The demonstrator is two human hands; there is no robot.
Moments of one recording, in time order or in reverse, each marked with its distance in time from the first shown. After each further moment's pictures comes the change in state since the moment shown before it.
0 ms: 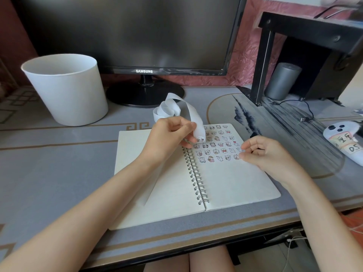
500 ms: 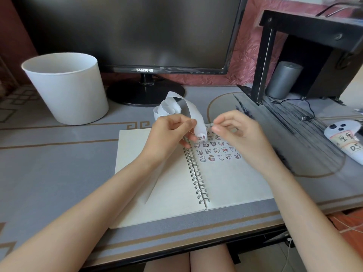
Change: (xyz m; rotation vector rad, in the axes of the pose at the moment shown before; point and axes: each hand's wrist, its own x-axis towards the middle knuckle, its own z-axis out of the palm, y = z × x) left_hand 0.000 -0.001 -0.001 0.017 0.008 0.043; right_hand 0.004 -0.050 0.036 0.071 -0.001 -0.418
